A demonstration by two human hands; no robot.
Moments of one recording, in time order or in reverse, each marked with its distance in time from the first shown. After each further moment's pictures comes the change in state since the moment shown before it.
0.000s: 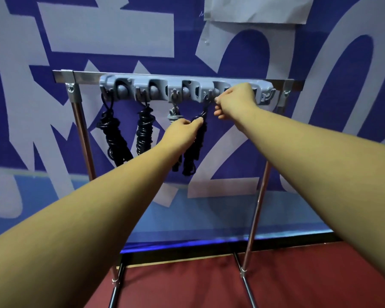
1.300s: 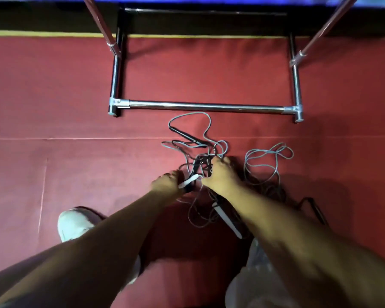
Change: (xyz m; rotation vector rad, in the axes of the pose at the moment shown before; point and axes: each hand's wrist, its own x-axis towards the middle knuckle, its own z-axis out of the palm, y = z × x) left_hand -0.412 -0.595 0.139 0.709 -0.890 -0.745; right_hand -0.418 0.644 0.173 -0.809 -0.861 0.494
